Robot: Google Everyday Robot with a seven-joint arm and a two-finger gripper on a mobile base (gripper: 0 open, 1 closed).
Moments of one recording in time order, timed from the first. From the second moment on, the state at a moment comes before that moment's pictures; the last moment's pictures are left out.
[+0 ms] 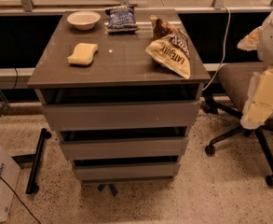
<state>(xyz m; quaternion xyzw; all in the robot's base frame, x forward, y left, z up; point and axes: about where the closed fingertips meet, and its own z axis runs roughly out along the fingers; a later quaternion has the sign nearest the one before) 0.438 -0.217 0.976 -0.60 0.78 -0.03 0.16</state>
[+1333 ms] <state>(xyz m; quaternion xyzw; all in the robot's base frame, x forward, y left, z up) 0.468 -0.197 0.918 -0.60 0.77 -0.02 0.22</state>
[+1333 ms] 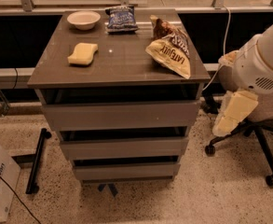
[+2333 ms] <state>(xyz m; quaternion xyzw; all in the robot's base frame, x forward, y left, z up) 0.481 -0.147 0.861 -0.59 0.77 0.03 0.25</state>
